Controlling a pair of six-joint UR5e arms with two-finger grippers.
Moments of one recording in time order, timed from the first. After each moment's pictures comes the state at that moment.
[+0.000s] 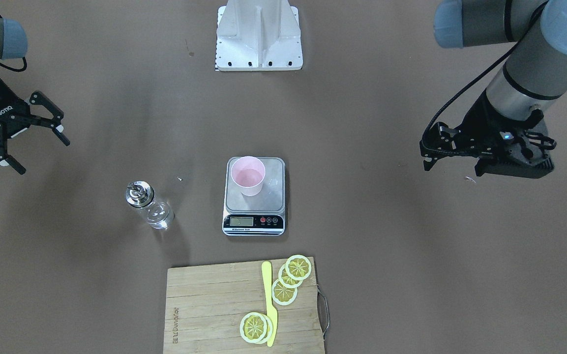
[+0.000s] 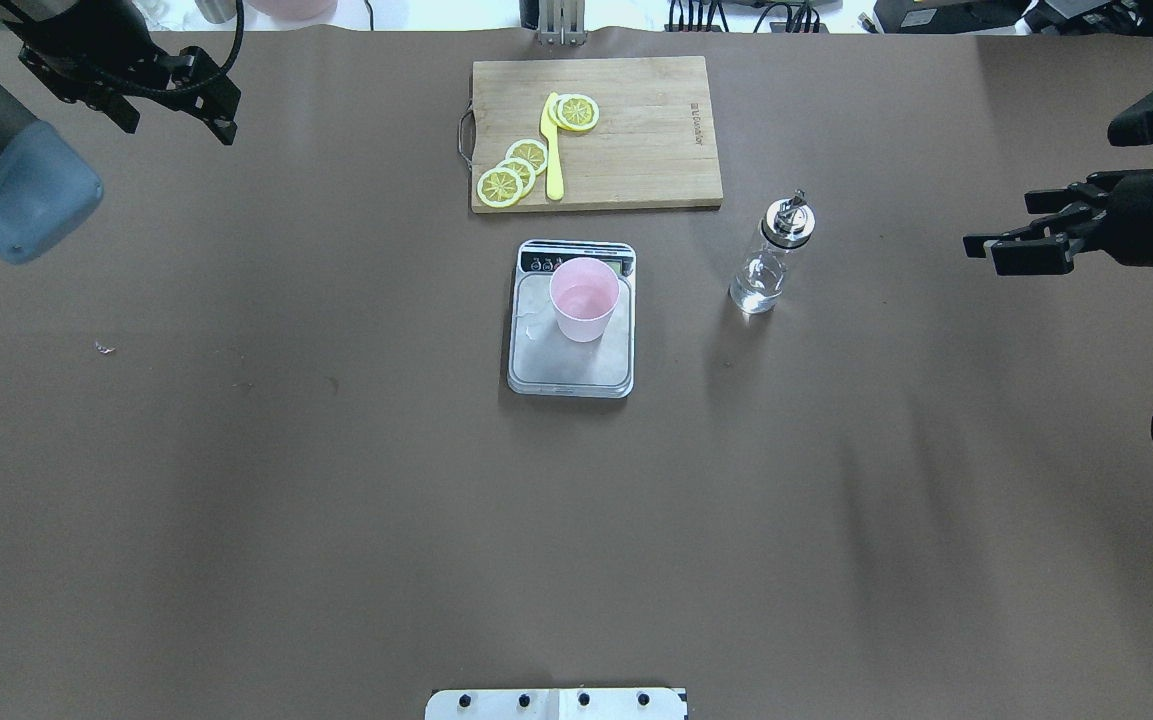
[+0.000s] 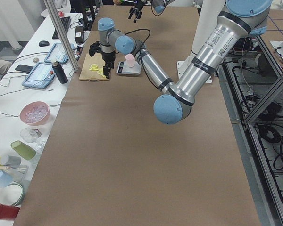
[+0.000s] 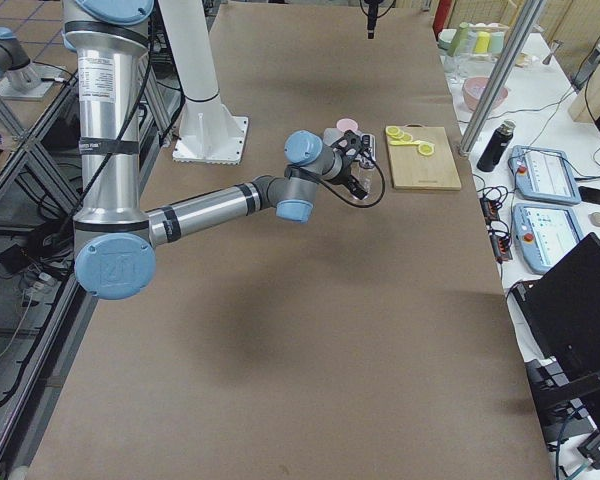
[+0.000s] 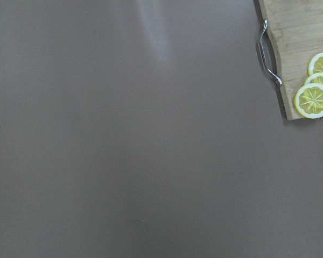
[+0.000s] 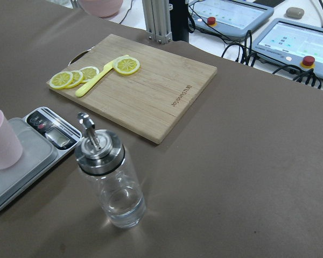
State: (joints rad) left arm -1.08 -2.16 -1.80 -1.32 -2.20 -0.58; right arm 0.92 -1.60 1.86 -0.51 1.94 0.58
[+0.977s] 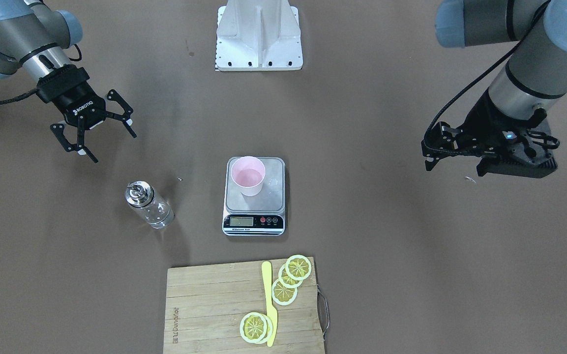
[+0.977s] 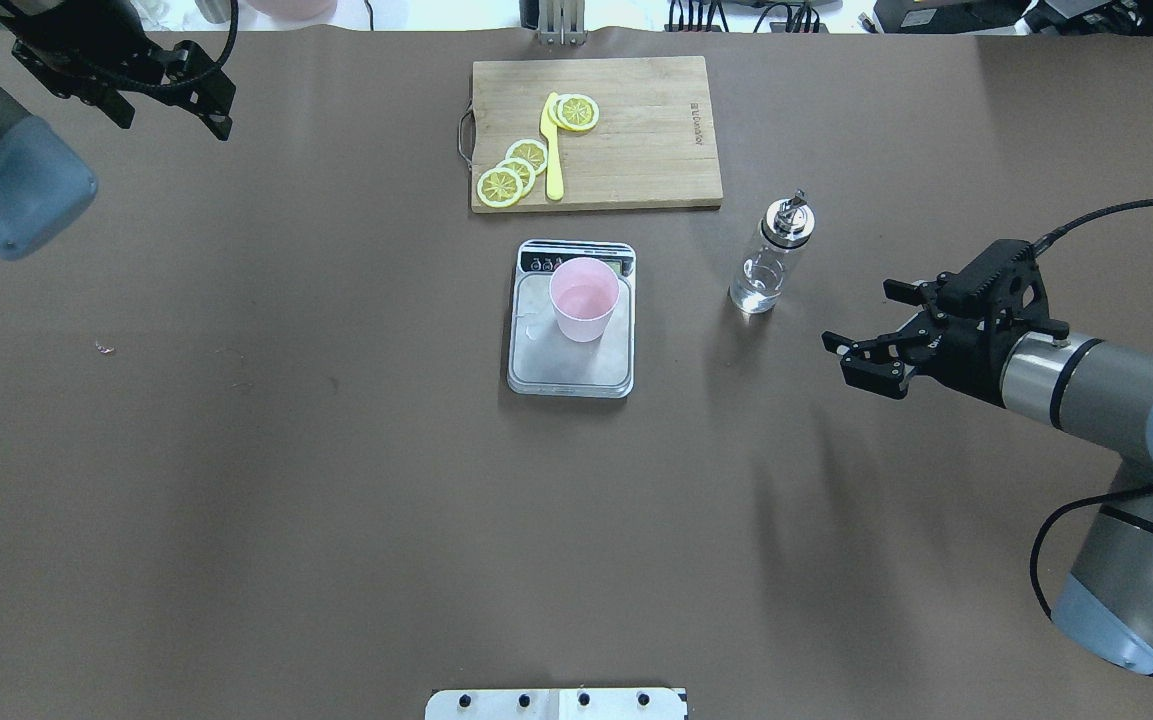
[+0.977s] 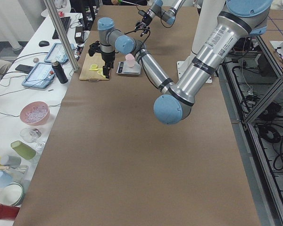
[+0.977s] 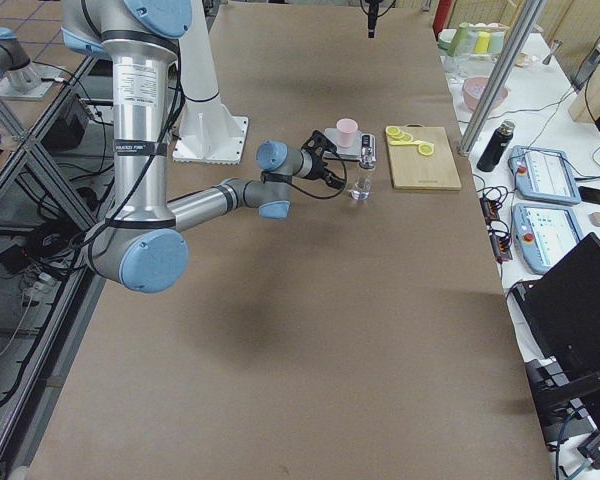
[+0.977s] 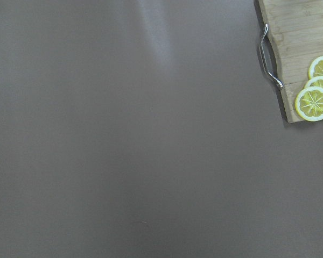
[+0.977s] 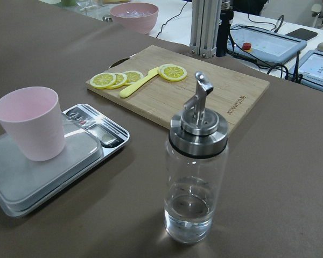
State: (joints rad) left arm -1.09 -2.16 -1.80 -1.32 -2.20 -0.58; right arm 0.58 -1.58 1.81 -0.37 1.50 0.59
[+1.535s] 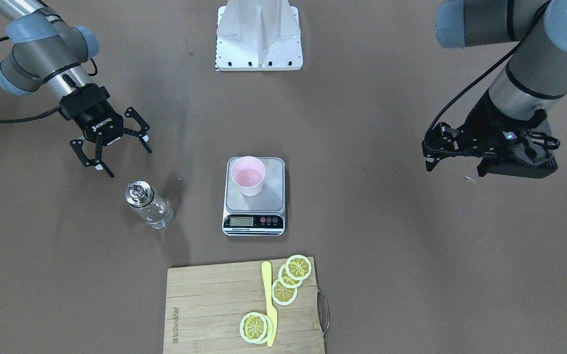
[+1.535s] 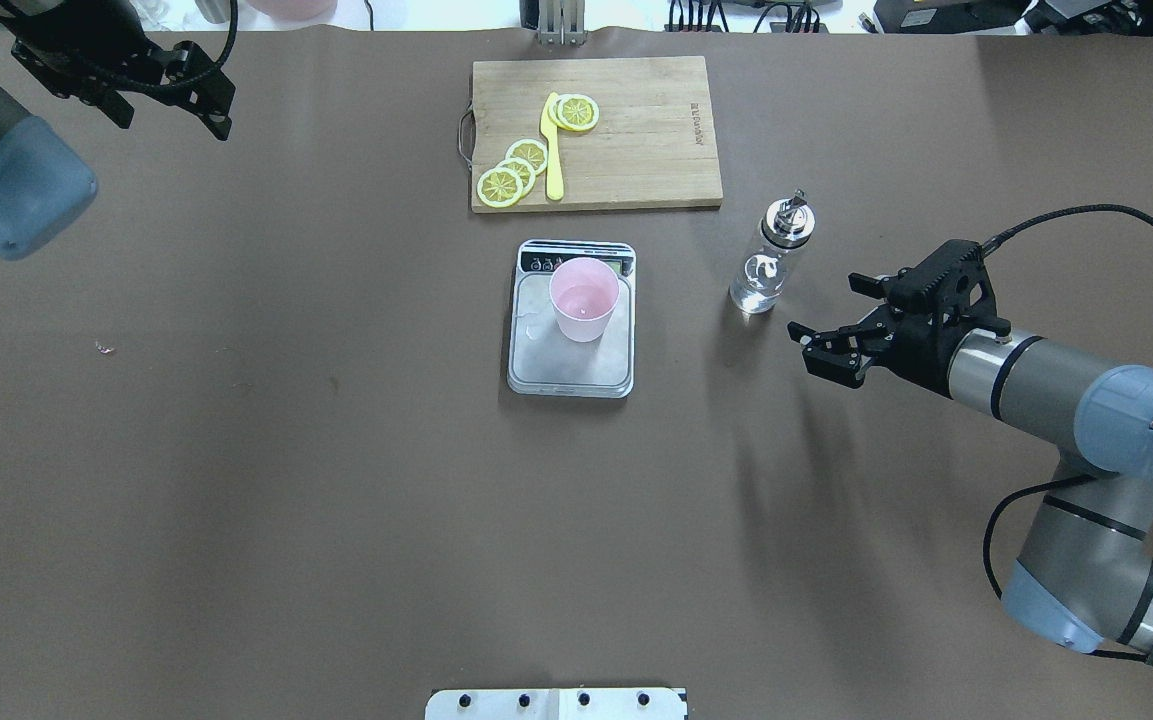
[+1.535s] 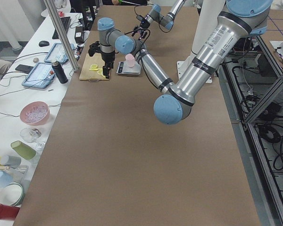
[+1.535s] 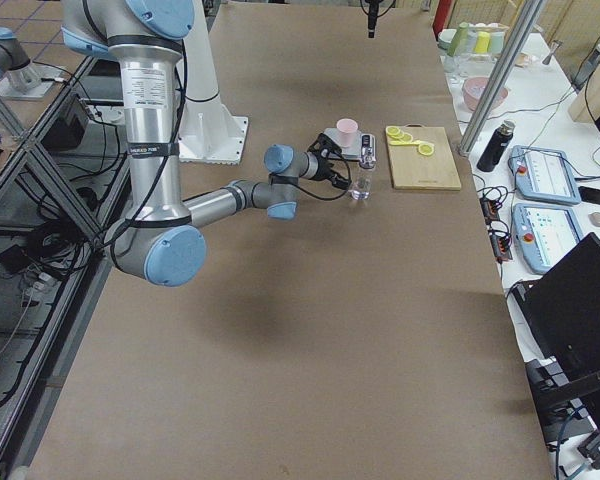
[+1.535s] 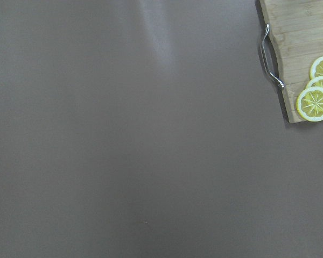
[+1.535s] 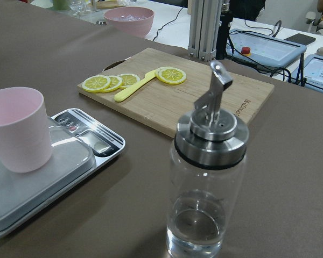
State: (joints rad) left arm -1.09 -2.16 -1.80 -1.32 -2.20 -0.58; right arm 0.57 -1.50 1.69 -0.30 1.46 0.59
